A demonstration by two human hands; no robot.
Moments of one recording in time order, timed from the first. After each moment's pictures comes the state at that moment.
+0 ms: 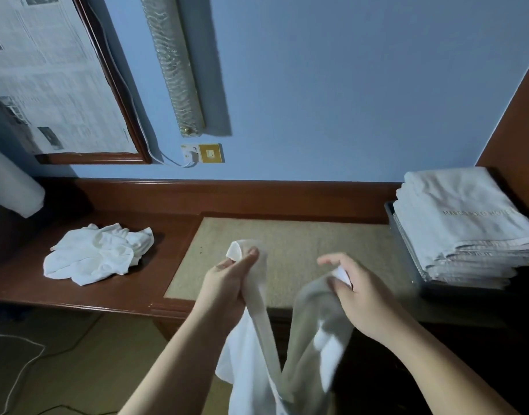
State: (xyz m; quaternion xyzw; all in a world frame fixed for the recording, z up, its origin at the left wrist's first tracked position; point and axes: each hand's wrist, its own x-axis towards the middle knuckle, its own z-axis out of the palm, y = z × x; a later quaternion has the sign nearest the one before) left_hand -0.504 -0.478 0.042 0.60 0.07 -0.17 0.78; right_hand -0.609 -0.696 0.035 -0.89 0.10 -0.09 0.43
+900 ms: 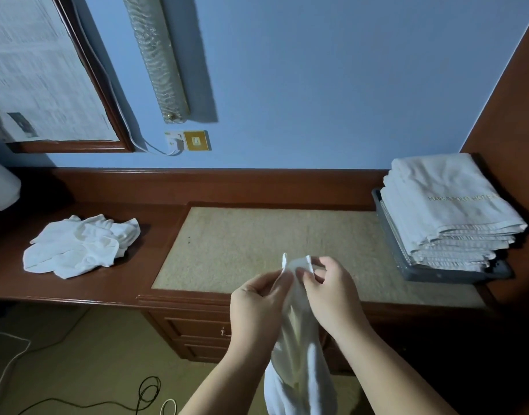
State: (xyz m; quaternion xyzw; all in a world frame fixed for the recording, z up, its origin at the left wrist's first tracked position) left_hand -0.582 -0.519 0.023 0.70 0.02 -0.12 0.70; right_hand -0.601 -0.648 0.017 -0.79 0.28 -0.13 0.53
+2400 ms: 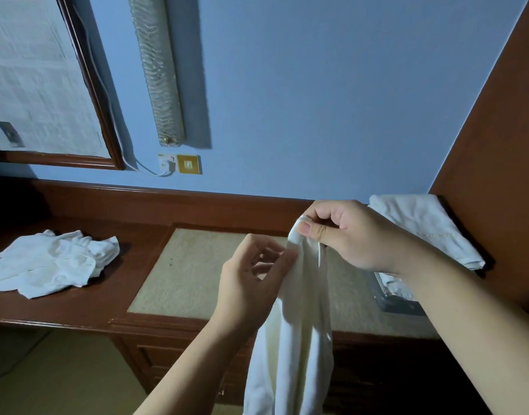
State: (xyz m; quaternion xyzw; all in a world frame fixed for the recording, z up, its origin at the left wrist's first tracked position) left_hand -0.554 -0.520 0.091 0.67 -0.25 0.08 0.69; right_hand -0.593 -0.710 0.189 -0.91 -0.07 -0.06 0.40
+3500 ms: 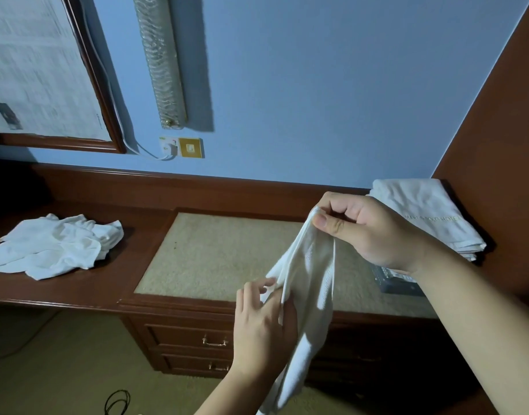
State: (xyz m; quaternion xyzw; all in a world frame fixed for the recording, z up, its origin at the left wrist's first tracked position) left_hand -0.590 -0.512 -0.038 0.84 -0.26 0.28 0.39; right_hand -0.611 -0.701 0.170 -0.87 -0.10 -0.05 0.47
